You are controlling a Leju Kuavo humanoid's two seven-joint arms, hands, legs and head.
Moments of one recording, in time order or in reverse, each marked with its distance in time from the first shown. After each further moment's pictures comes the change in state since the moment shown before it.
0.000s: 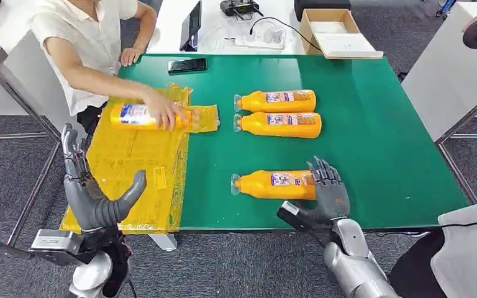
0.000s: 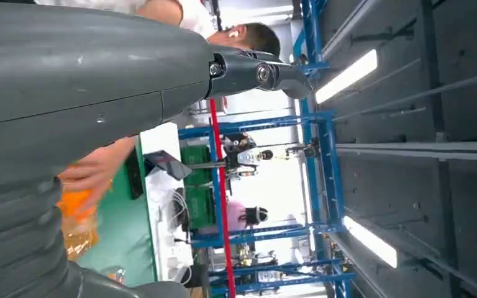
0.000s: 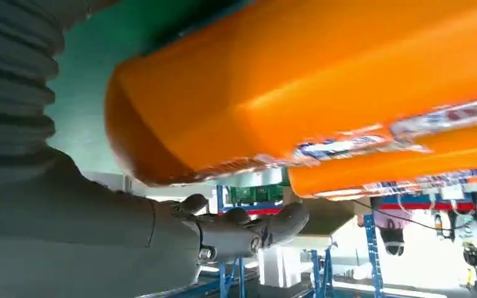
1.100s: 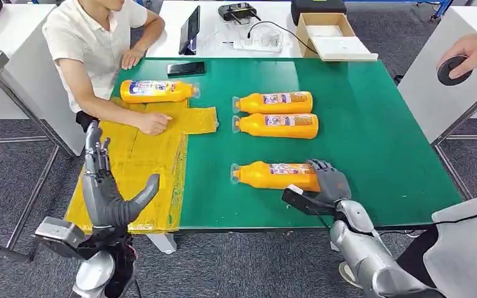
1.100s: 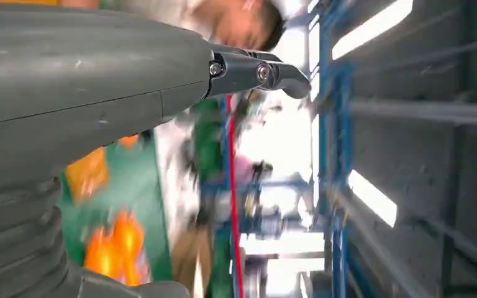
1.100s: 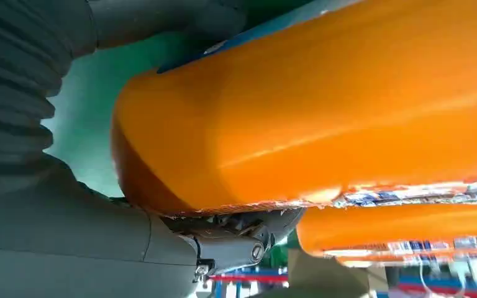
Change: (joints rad) left arm -0.011 0.000 -0.036 0.006 0.136 -0.182 0.105; right arm -0.165 -0.024 0.023 0.194 -0.076 0.371 0.005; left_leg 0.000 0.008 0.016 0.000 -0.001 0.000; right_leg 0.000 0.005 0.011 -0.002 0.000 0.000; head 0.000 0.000
